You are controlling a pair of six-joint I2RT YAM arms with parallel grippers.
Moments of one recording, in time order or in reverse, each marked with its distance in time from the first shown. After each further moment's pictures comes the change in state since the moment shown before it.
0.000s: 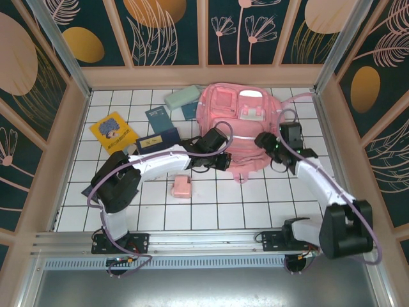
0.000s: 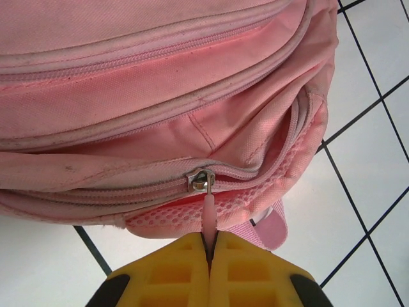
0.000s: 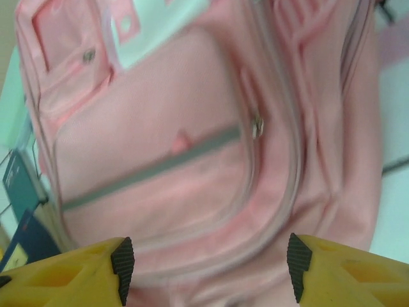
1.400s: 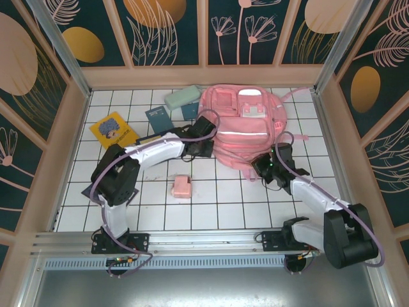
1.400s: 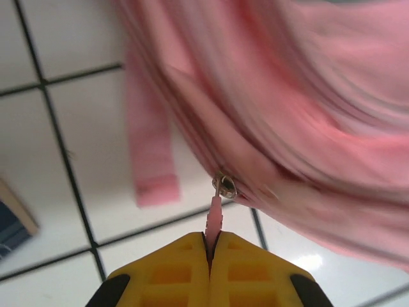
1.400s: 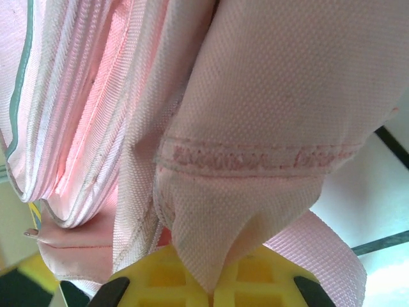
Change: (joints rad) left arm 0.165 0.058 0.094 -0.187 -0.238 0.024; right arm 0.059 -0.046 -0.260 0.199 -0.088 0.341
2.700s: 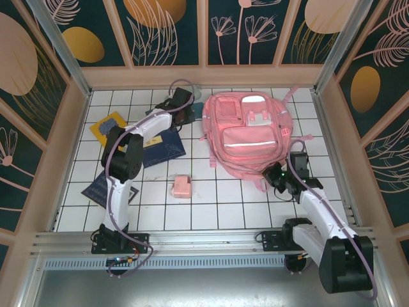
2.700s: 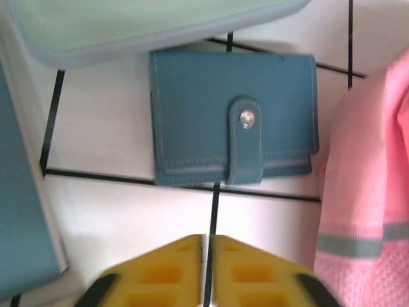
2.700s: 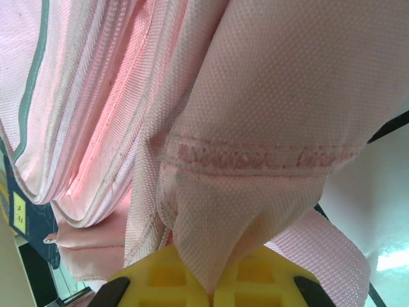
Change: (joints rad) left arm 0.278 0.245 0.296 0.090 -0.018 -0.103; right arm -0.167 -0.201 -0.051 -0.239 -0.102 -0.235
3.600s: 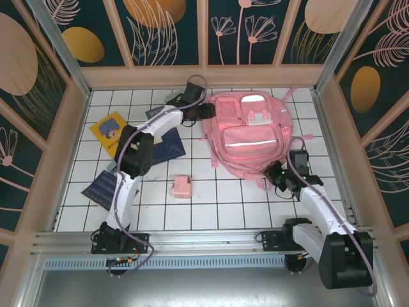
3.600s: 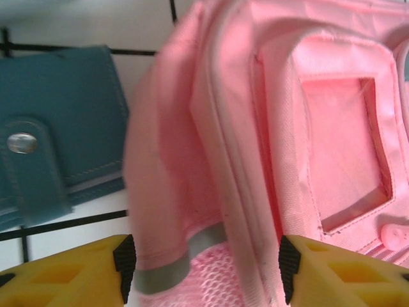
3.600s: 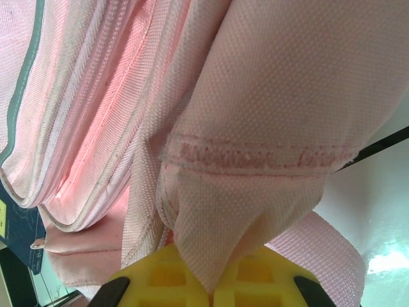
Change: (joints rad) left arm -0.058 0.217 0.314 -0.013 0.220 0.073; right arm -0.008 0.019 0.026 -0.027 0.016 -0.056
